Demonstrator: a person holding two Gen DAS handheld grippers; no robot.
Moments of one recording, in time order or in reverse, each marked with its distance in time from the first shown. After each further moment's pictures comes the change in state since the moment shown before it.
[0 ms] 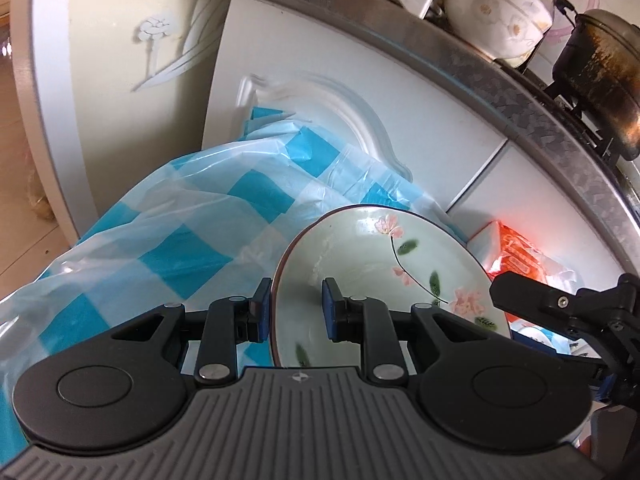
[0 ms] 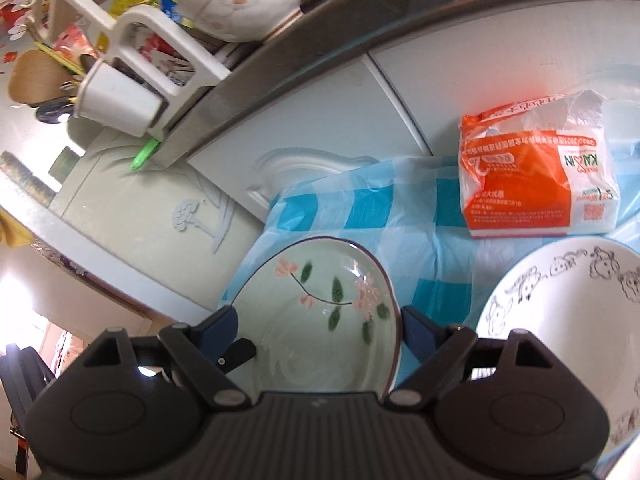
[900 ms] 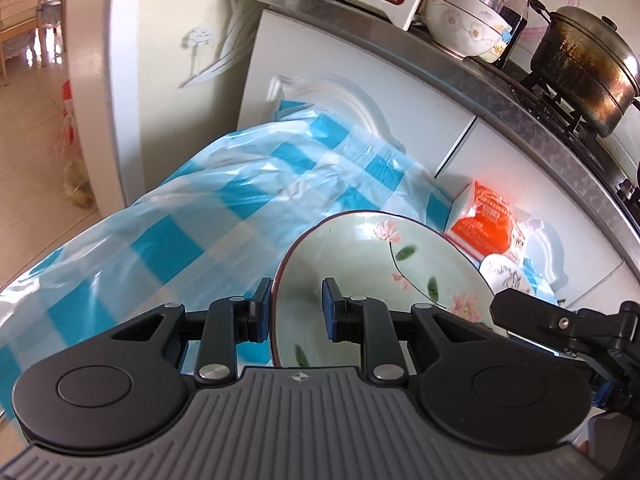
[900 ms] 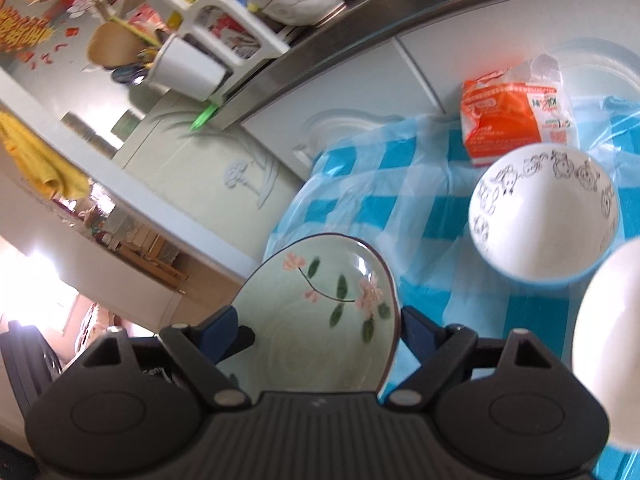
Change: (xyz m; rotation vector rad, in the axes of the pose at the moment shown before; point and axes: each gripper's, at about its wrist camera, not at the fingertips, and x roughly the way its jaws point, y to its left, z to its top) left arm -0.096 0.012 -0.052 0.014 -0.005 0.050; right arm -0.081 0.019 -0.074 -0.036 0.043 0.088
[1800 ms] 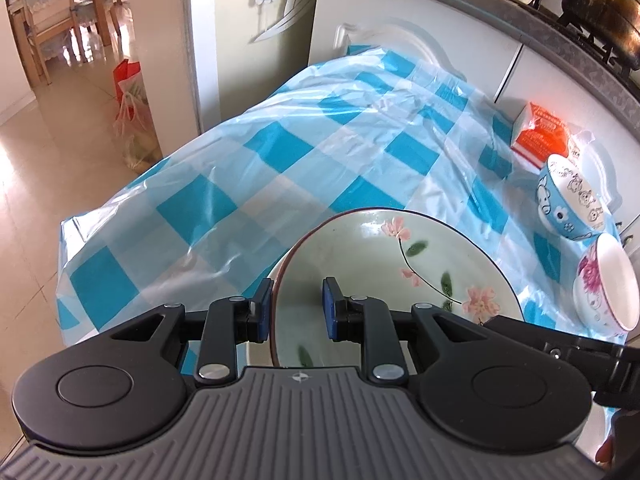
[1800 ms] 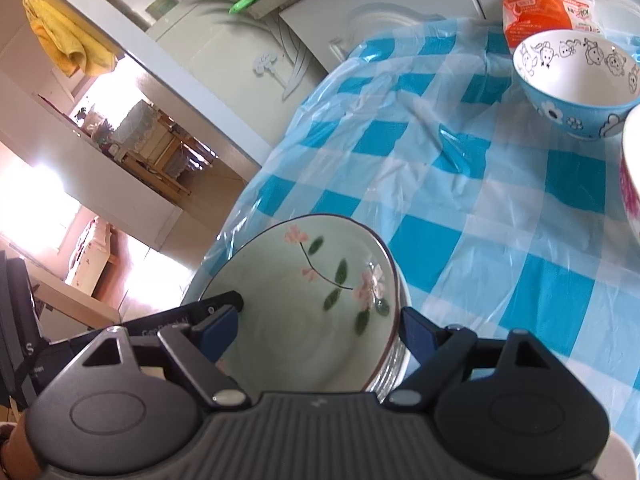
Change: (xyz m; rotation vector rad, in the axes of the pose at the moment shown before) left arm -0.031 0.048 -0.074 0.063 0.079 0.180; right arm 0.013 0.022 -0.104 -0.135 0.193 -0.006
